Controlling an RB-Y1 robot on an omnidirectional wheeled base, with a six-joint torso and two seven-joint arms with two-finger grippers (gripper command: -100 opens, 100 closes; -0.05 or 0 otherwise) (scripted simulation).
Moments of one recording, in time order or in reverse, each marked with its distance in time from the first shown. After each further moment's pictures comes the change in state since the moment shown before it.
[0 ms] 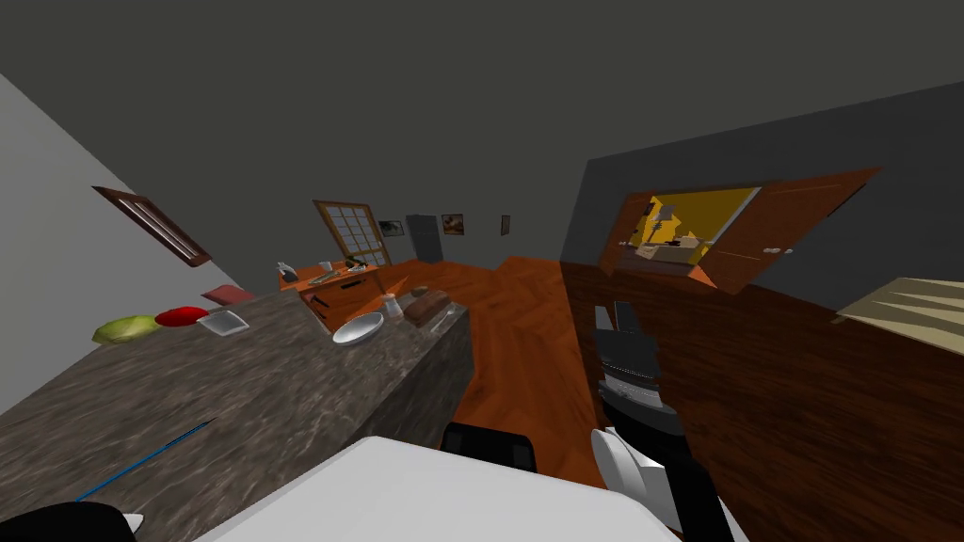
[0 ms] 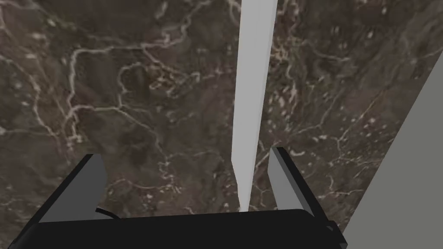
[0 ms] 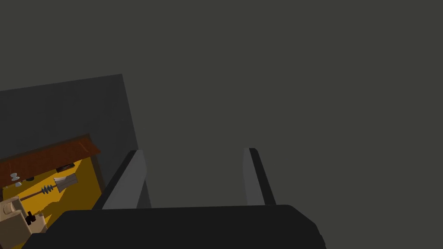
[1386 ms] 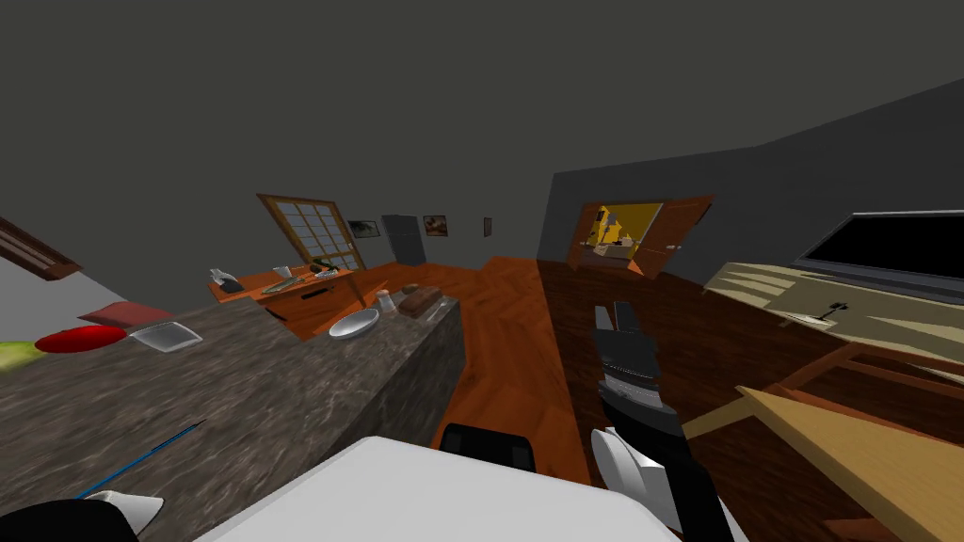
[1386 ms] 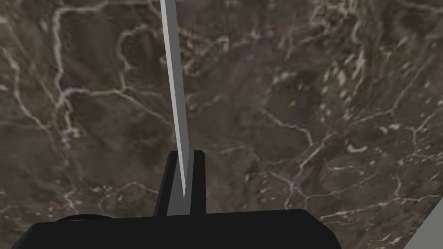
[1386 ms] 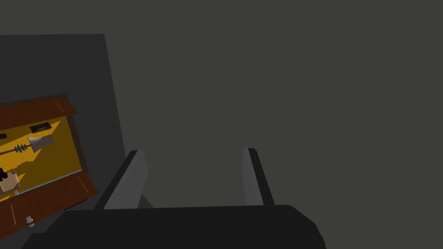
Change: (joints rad) left arm -0.071 0.056 0.022 -0.169 -0.003 0.145 0.118; right arm 0.001 0.000 0.000 0.000 0.000 0.000 0.000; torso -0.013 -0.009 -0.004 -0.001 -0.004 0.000
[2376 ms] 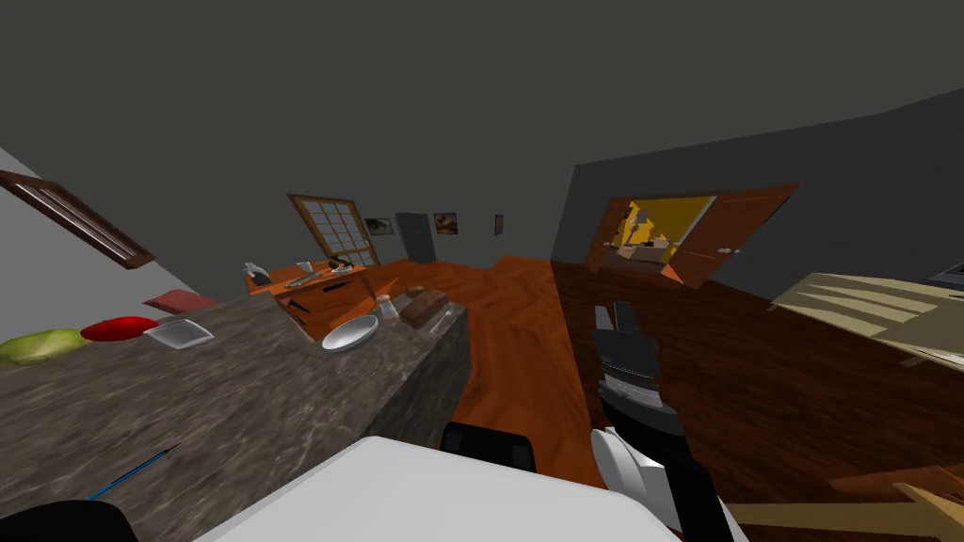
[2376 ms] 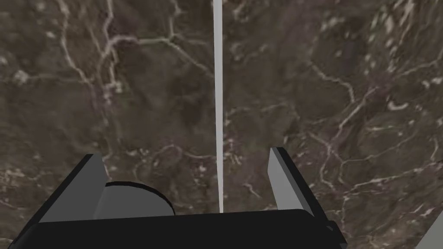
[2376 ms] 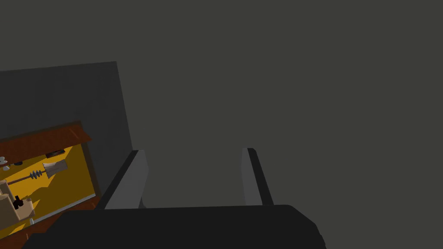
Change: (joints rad) left arm 0.033 -0.050 -0.002 0.121 -0.005 -0.109 -0.113; right arm -0.001 0.000 0.000 0.000 0.000 0.000 0.000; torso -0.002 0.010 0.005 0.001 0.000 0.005
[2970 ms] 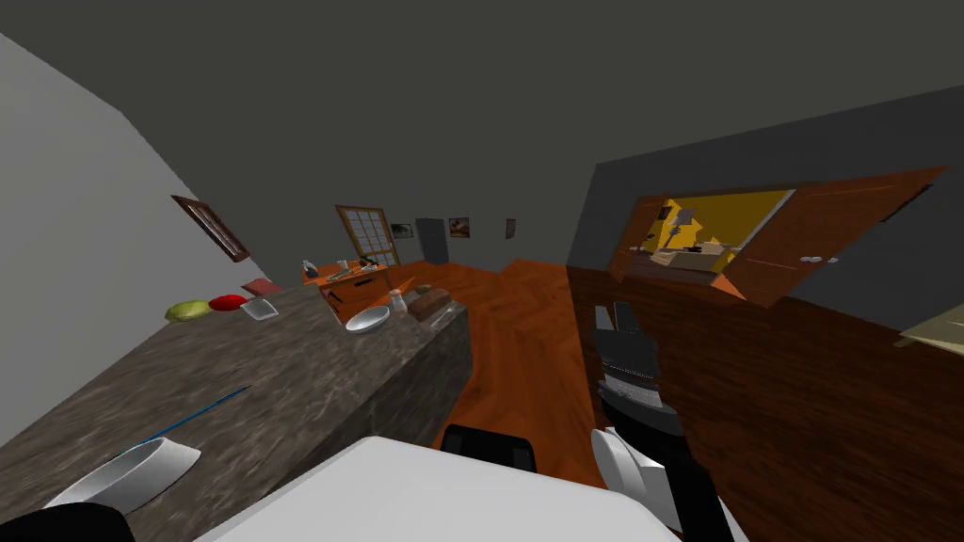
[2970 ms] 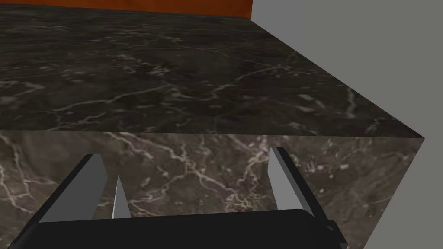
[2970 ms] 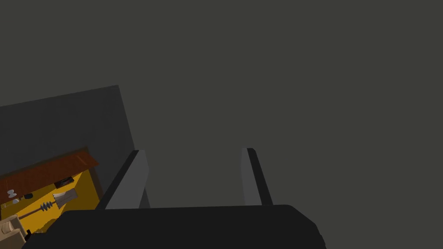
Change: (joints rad) left arm 0.060 -0.053 0.015 0.031 -0.027 -0.065 -0.078; right arm 0.000 0.000 0.000 0.000 0.000 0.000 0.000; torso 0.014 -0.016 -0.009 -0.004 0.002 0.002
